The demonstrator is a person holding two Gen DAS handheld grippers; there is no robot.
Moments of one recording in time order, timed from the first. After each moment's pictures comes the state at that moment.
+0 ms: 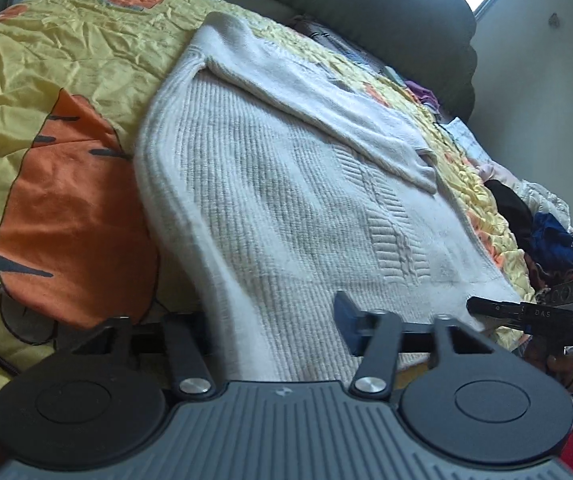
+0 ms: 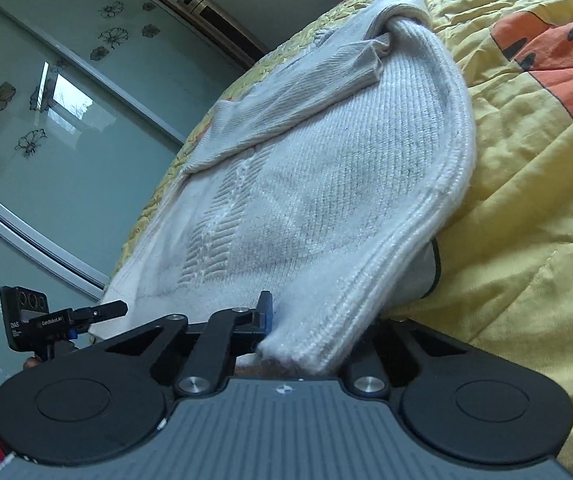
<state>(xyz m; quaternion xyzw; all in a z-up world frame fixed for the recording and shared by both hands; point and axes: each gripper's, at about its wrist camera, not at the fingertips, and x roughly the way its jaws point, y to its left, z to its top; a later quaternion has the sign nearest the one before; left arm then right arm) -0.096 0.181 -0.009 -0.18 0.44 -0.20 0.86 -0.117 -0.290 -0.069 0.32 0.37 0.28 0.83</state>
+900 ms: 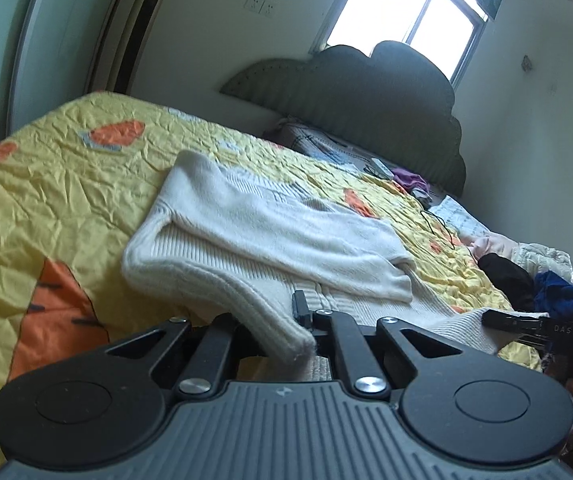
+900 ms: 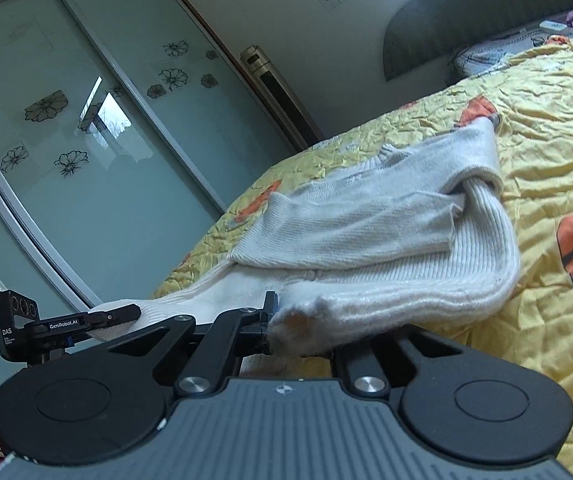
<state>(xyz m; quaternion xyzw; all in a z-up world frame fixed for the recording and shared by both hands) -0.088 0.153 0.071 -0.16 0.28 -0.17 0.93 -0.095 -0.293 0.023 0.26 0.24 0.30 0.89</state>
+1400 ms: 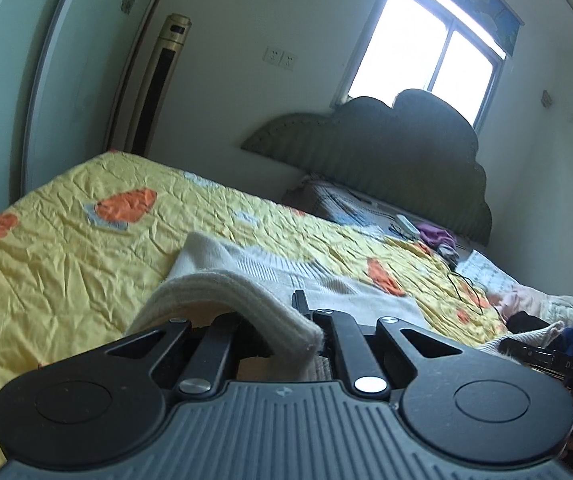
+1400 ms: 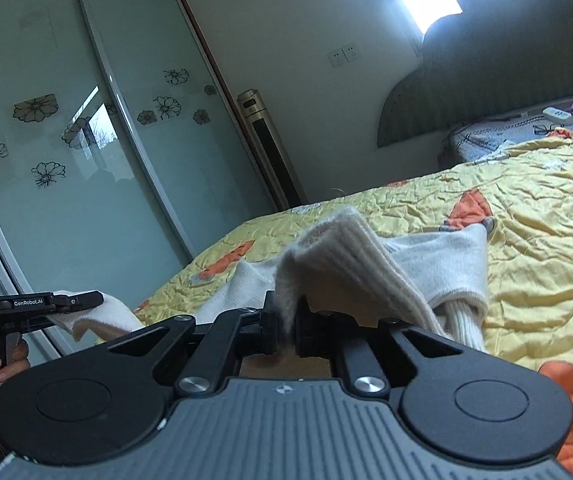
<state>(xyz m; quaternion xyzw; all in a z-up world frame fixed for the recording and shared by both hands) -0.026 0.140 0.109 -0.16 0.22 -0.12 0.96 -0.038 -0.292 0.061 0.20 0.17 0.25 0.93</state>
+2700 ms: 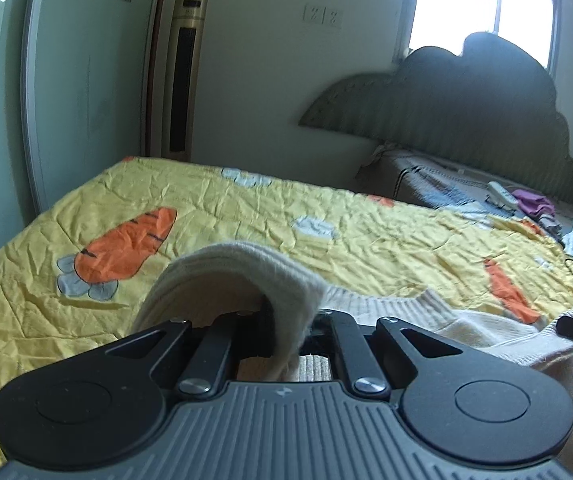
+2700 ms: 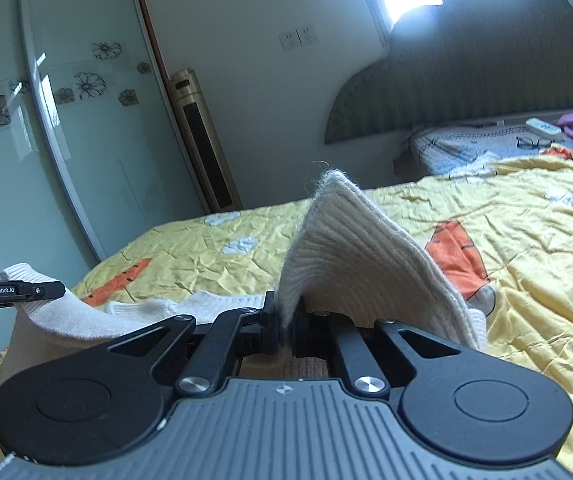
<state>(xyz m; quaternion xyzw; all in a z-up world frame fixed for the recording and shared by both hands) 0.212 0.105 0.058 -0.07 0.28 -0.02 0.96 0.187 -0.275 0.023 0.16 0.20 0.17 0.95</state>
